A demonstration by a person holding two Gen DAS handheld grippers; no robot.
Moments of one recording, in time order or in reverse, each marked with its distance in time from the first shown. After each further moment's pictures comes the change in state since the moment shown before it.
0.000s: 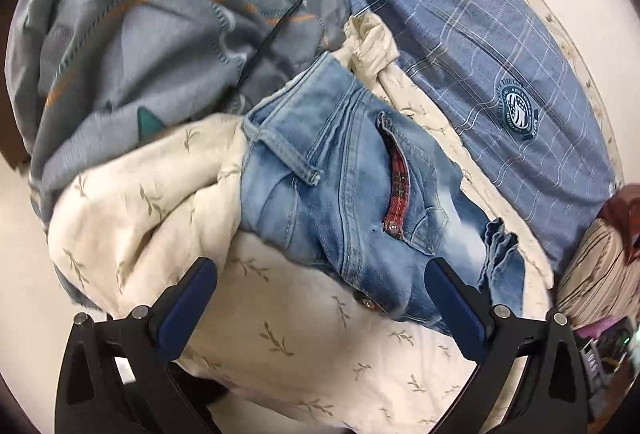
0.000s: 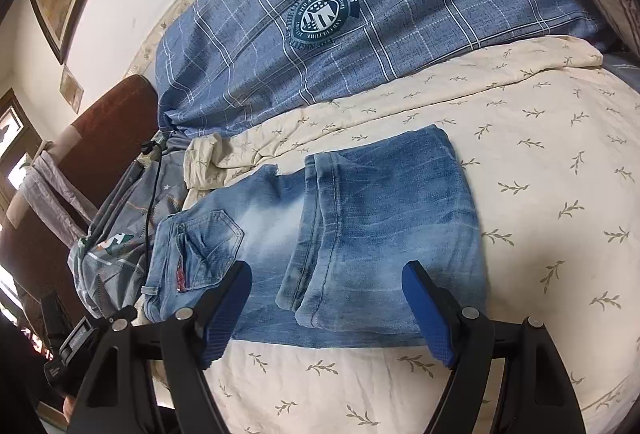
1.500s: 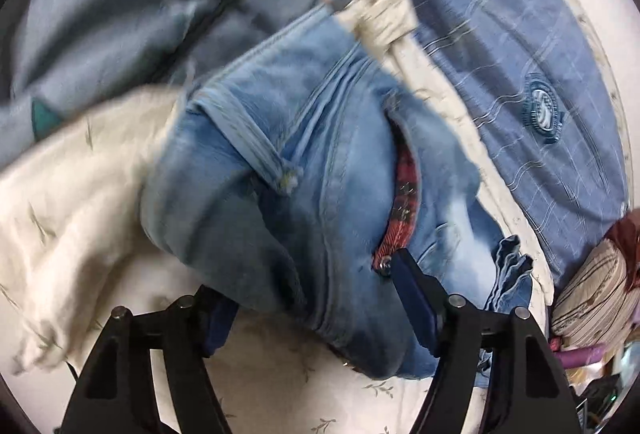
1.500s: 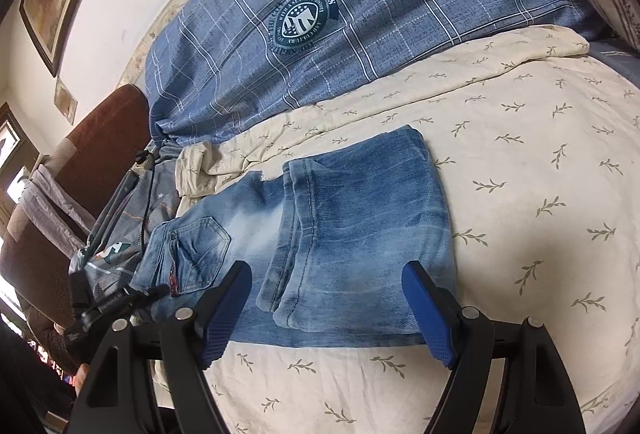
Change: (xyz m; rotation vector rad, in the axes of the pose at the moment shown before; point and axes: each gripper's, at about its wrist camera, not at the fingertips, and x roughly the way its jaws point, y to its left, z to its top) left arm 0.066 -0.017 0.019 -0.089 0.111 0.005; right arm -0.006 -0.023 0.004 0.037 0.004 -0.008
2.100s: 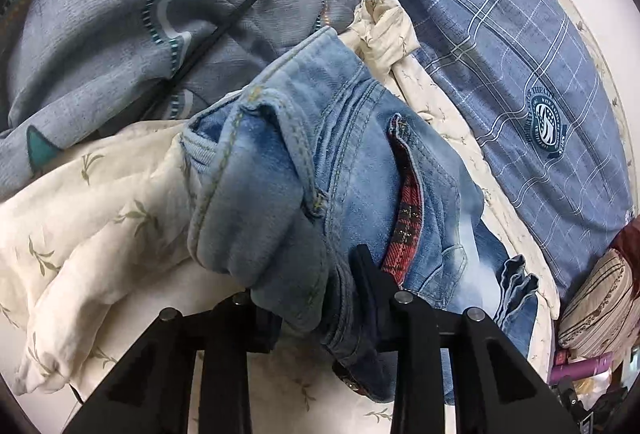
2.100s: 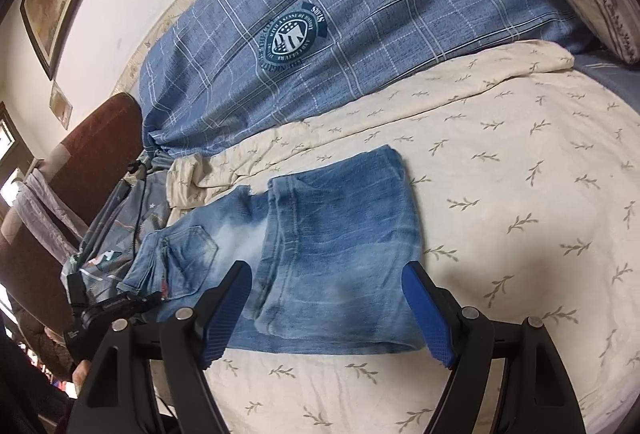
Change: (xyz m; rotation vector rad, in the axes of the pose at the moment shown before) left arm -0.002 -0.003 0.012 0.040 -0.095 0.032; right arm -0.014 -0.007 0.002 -0.006 -0.053 -0.048
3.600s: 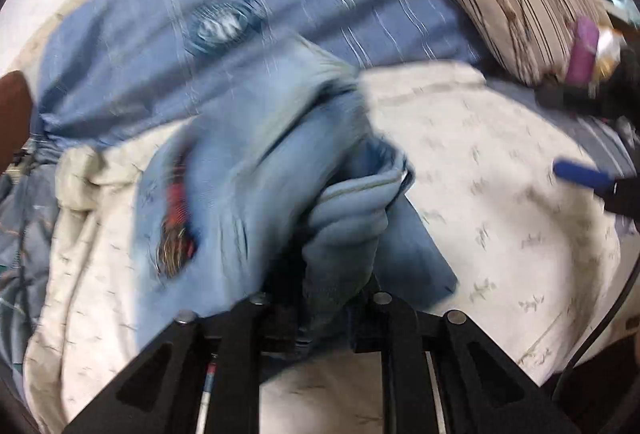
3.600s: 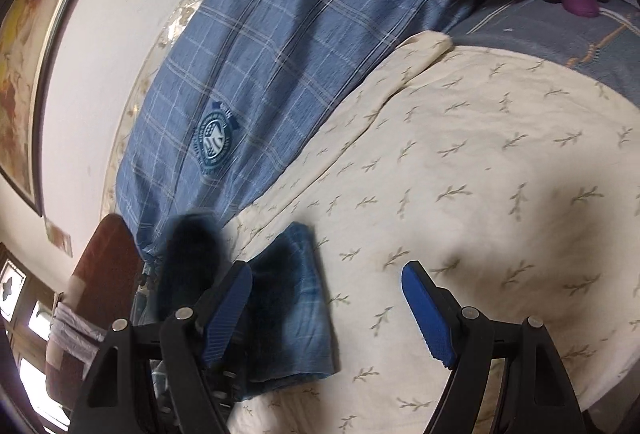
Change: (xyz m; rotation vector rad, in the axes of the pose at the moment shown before) left arm 0.010 -0.259 -0.189 1.047 -0.072 -0.041; right arm -0.070 -0.110 0.019 0.396 -0.148 0.014
